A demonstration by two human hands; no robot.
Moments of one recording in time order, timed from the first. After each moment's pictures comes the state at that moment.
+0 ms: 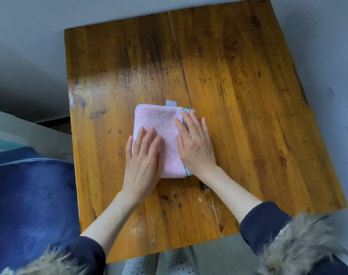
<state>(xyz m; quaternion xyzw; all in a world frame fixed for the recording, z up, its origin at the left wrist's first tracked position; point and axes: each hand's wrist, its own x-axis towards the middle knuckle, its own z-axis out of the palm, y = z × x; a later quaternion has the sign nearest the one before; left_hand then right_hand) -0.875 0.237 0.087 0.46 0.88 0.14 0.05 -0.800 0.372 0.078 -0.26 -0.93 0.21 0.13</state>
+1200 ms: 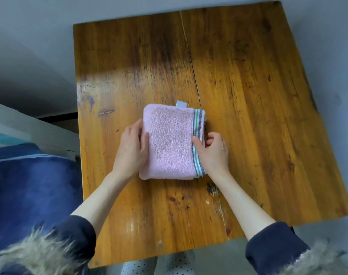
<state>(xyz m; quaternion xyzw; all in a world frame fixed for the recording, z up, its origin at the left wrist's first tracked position) -0.942 0.231 0.070 0.32 0.87 0.32 0.19 -0.793 0.371 0.078 -0.55 -0.72 0.43 0.04</state>
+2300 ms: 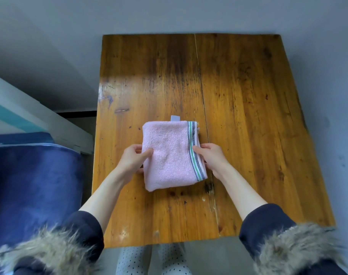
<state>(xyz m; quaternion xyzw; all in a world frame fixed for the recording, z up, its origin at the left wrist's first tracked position) -0.924 0.197 0.087 -0.02 0.79 0.45 0.42 -0.794 0.381 0.093 -0.52 -0.57 0.63 -0.09</state>
